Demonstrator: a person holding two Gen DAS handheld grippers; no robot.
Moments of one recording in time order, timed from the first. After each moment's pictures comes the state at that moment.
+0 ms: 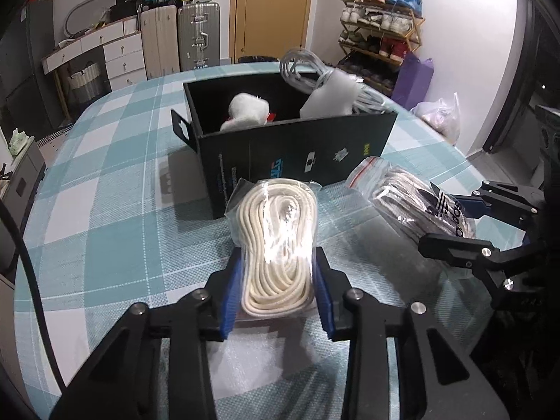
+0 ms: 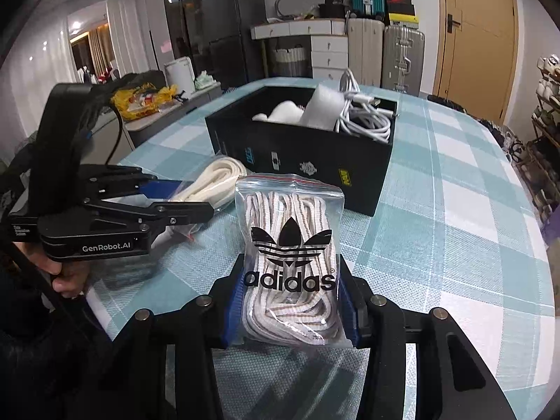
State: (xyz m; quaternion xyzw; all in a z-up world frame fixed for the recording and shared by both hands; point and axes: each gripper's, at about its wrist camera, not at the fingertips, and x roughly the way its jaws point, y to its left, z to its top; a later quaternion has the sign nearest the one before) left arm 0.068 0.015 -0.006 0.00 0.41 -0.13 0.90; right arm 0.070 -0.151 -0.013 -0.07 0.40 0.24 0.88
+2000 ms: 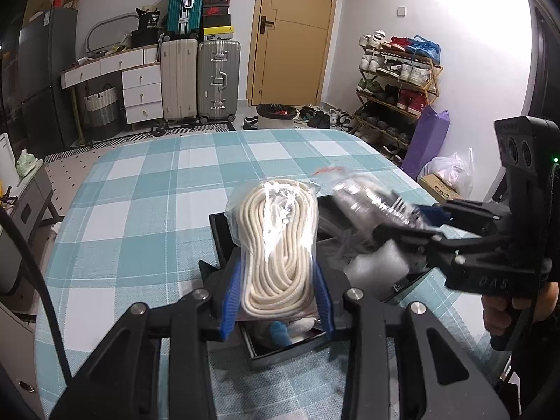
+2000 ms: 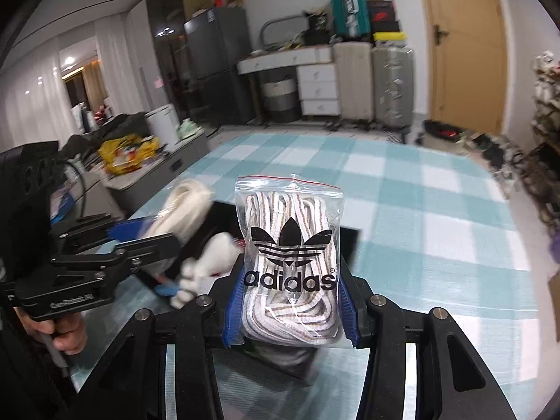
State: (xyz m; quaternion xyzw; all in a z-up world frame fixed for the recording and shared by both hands) left arm 0.154 0.034 0.045 -0.03 0.34 -0.10 0.94; right arm 0.216 -0.151 0.032 -0.02 0.38 0.25 0.89
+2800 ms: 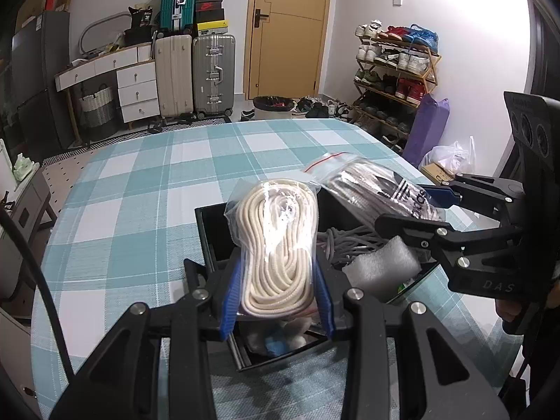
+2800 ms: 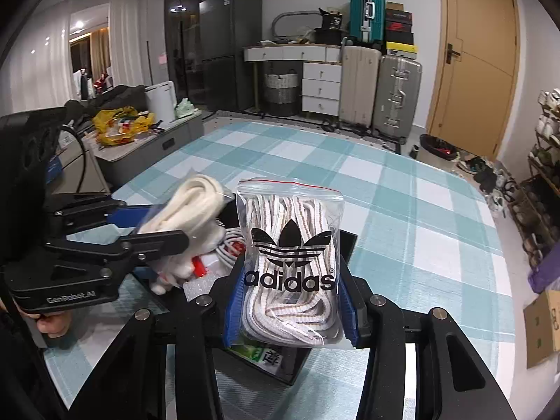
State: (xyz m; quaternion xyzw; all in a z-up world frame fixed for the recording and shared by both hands) left arm 0.162 0.024 0.035 -0.01 0.35 -0.10 0.93; right arm 0.215 -0.143 0.031 -0.10 0.36 0.23 0.90
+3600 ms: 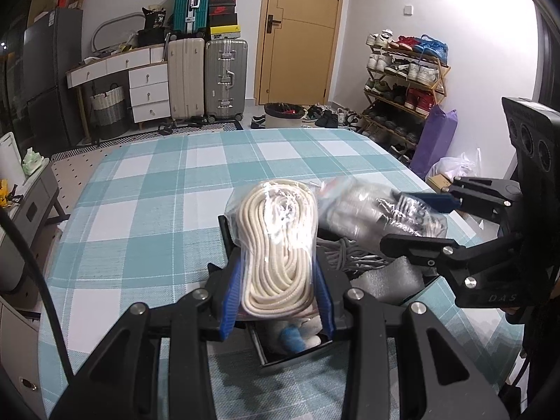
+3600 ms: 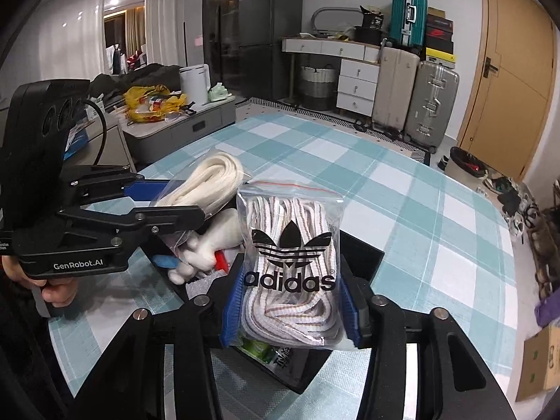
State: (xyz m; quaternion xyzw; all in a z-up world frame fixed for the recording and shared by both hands) left arm 0.159 0.038 0.044 -0.03 0.34 -0.08 0.94; right arm 0.218 -0.130 0.037 -0.15 0.36 0.29 0.87
